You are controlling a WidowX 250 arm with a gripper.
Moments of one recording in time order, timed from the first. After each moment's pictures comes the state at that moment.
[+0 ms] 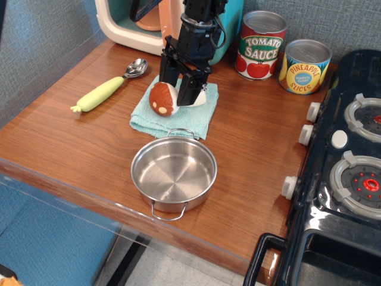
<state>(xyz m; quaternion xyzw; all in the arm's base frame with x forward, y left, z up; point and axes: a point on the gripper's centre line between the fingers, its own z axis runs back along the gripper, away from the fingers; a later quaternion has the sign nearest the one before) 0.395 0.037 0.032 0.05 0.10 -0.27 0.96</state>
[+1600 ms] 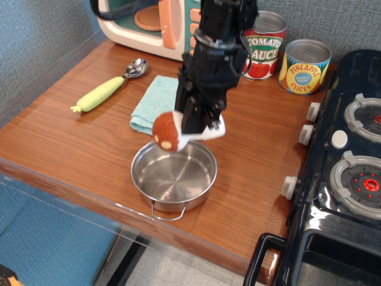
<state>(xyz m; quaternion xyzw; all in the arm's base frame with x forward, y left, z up) 0.302 -0.027 0.069 0.06 0.07 -0.38 0.92</state>
